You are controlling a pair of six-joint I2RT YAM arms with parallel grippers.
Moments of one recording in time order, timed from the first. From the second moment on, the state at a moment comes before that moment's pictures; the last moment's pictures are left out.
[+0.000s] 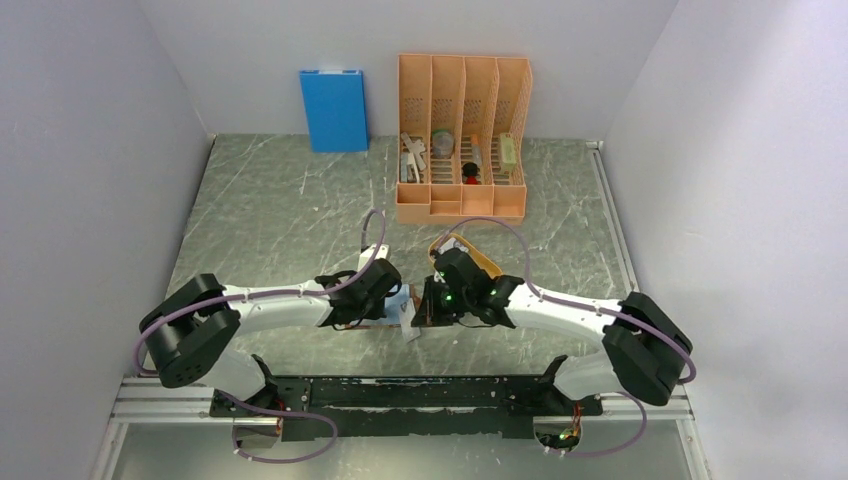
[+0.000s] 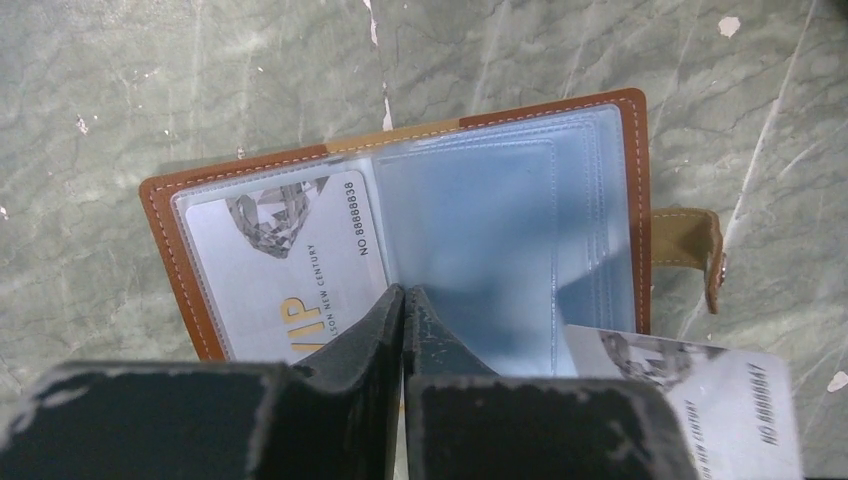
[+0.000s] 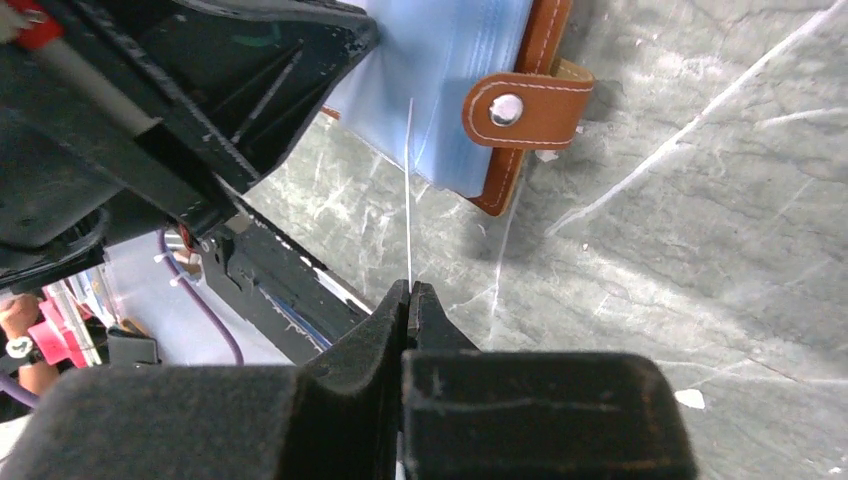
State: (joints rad) left arm -0.96 1.47 0.68 -0.23 -0.36 -0.73; right arm 0.90 1.35 0.65 -0.14 -0.24 0.84
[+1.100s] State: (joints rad) left arm -0.96 1.46 0.66 -0.21 -0.36 -0.75; right arm 0.86 1.44 0.65 -0.08 -0.30 0.84
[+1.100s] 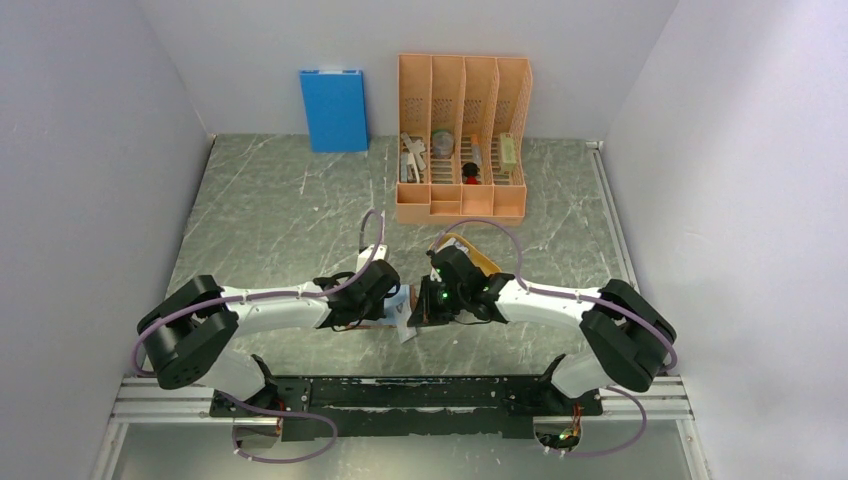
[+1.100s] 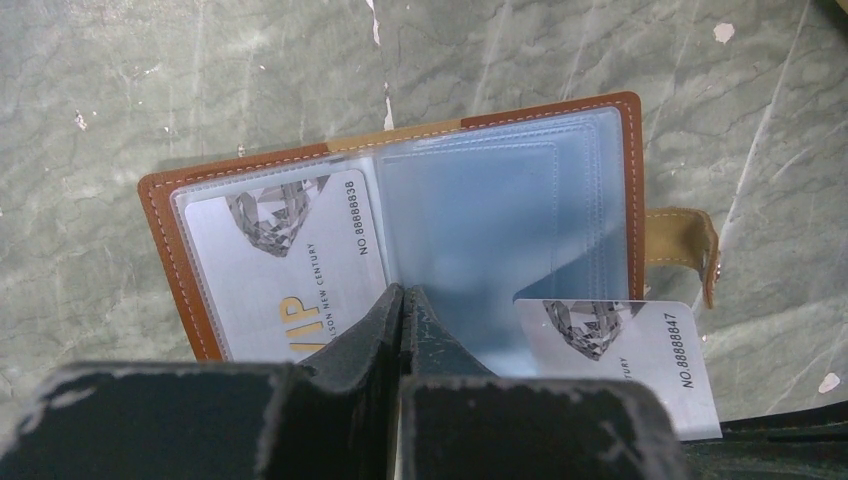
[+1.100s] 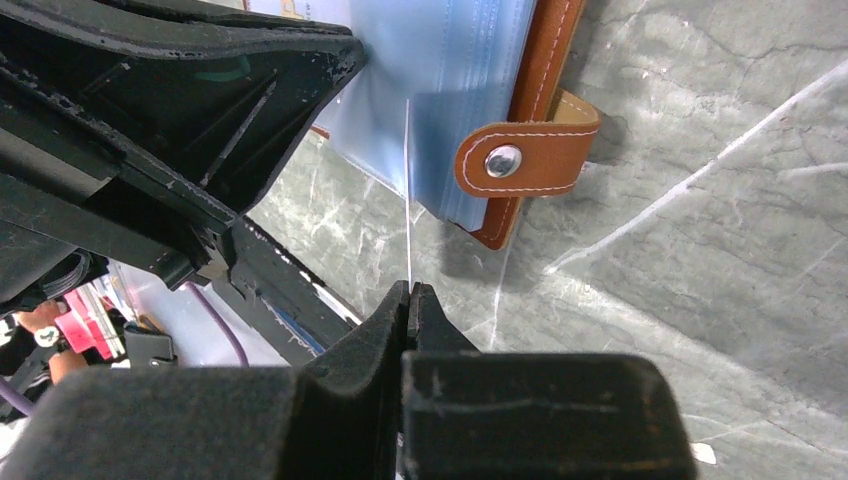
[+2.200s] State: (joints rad) left arm -0.96 1.45 0.65 -0.19 -0.36 -0.75; right arm 0.80 1.43 0.60 -0.03 -0.37 0.84
